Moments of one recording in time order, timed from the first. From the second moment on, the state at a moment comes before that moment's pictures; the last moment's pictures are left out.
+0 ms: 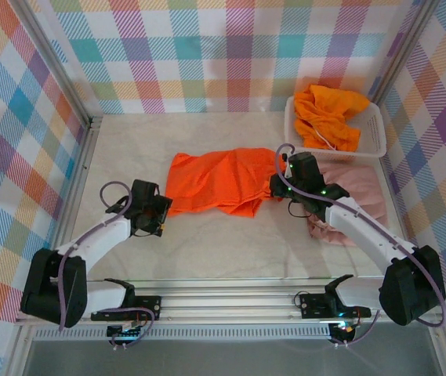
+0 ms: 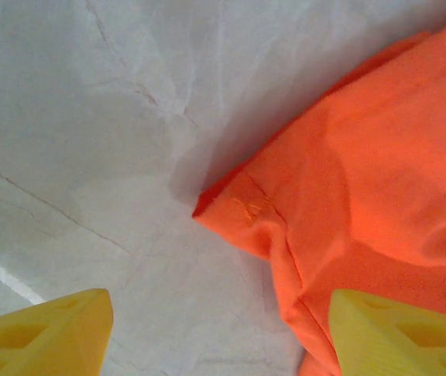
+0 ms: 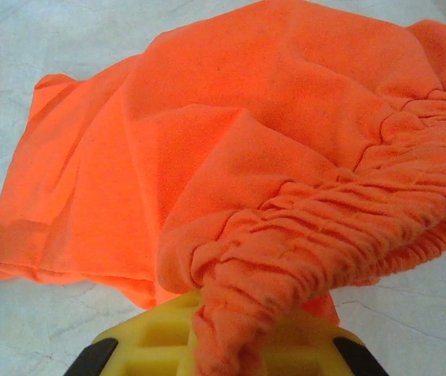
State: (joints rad) left arm -0.26 1.27 0.64 -0.39 0.09 -1.47; right arm 0.47 1.25 0.91 -0.37 -0.04 0.47
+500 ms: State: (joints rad) left arm -0.26 1.55 0.83 -0.33 0.14 -1.42; right arm 0.47 1.24 0.88 -0.37 -0.04 0.47
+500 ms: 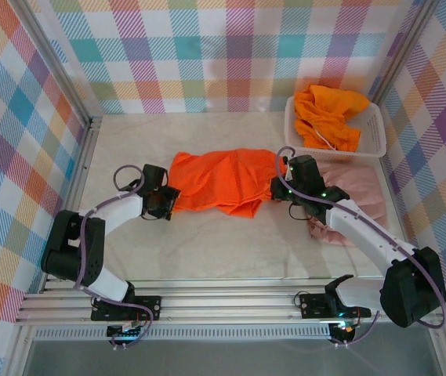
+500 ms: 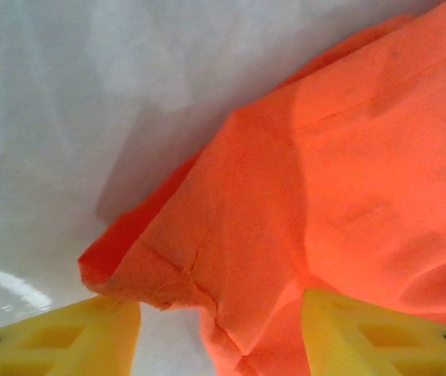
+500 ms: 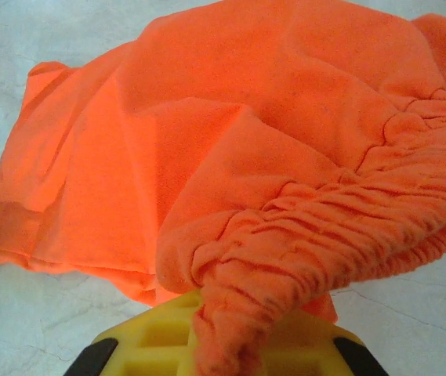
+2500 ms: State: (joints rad) left arm 0.06 1.39 2.43 -1.00 -0.10 -0.75; right arm 0.55 1.18 1.42 -0.34 -0.44 0.52
